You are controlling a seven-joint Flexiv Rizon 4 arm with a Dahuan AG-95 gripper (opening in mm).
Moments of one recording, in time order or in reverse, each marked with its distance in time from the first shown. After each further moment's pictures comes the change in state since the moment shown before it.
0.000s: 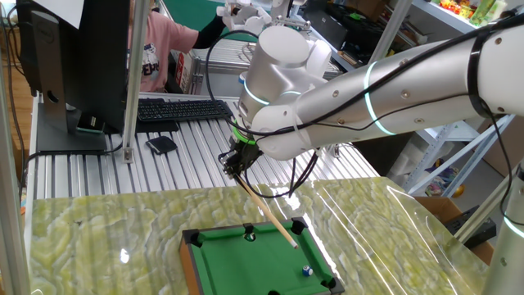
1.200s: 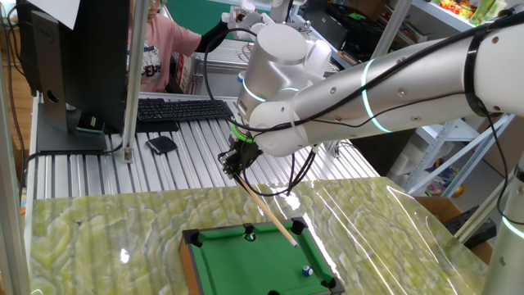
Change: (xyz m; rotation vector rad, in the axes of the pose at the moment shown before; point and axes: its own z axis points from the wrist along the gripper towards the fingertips) arm 0.000 0.000 0.001 -0.001 0.015 0.001
